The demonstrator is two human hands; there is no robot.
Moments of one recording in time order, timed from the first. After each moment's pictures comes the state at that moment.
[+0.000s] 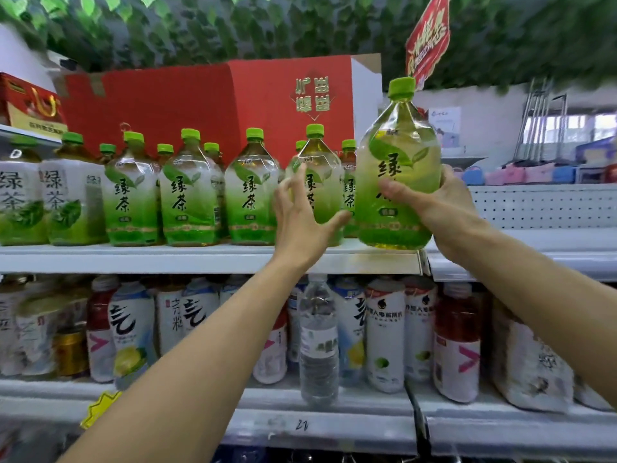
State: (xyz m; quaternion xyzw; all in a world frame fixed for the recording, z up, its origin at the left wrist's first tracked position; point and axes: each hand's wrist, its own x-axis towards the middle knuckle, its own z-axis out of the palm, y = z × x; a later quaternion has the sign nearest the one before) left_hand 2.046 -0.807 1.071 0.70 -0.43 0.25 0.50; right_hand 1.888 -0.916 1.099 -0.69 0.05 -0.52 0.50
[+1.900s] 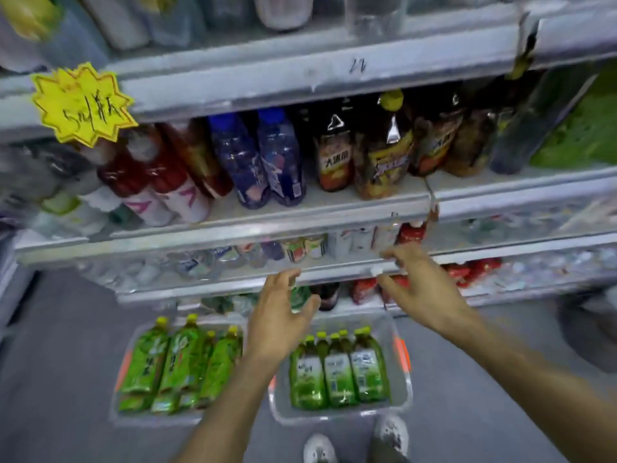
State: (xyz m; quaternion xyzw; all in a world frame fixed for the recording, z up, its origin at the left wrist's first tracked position) left_hand 2.011 -0.563 0.602 0.86 -0.32 -0.22 0.32; right_hand 1.854 -0.745 0.608 -0.89 0.35 -0.09 0.29
